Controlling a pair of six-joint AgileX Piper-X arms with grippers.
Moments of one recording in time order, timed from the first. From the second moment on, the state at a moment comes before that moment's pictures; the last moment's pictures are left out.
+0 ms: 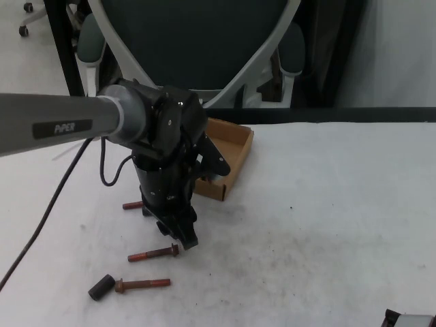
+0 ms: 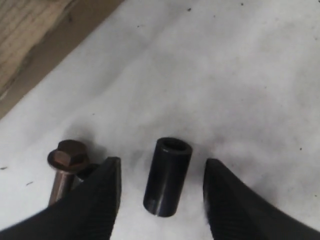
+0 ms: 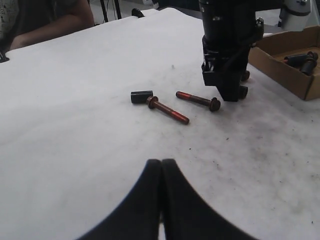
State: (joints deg) left arm -29.3 114.9 -79.2 47.5 -1.9 36.2; right arm 63.8 61.9 0.3 -42.8 11.4 7.6
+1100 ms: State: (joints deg) left arm -26.9 104.0 -77.1 48.1 5.3 27.4; right arm 63.8 62.1 -7.1 -20.3 5.3 8.5
